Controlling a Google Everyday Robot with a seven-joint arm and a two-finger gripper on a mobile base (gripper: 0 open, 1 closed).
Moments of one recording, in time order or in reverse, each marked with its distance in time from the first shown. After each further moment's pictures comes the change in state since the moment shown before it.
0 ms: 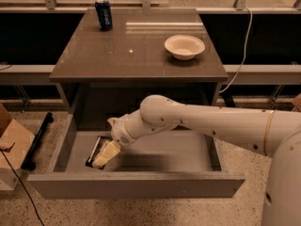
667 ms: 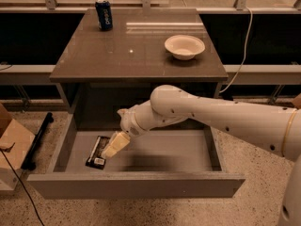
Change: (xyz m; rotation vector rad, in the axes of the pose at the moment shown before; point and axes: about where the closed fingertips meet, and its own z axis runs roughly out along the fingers) arm -0.005 -0.018 -0.043 0.056 0.024 0.013
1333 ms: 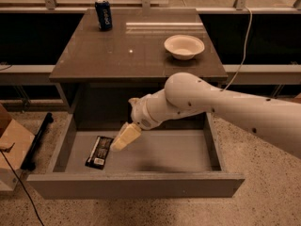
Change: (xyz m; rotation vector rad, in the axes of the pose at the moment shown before) arm -0.016 0.000 -0.067 0.087 0.021 -0.016
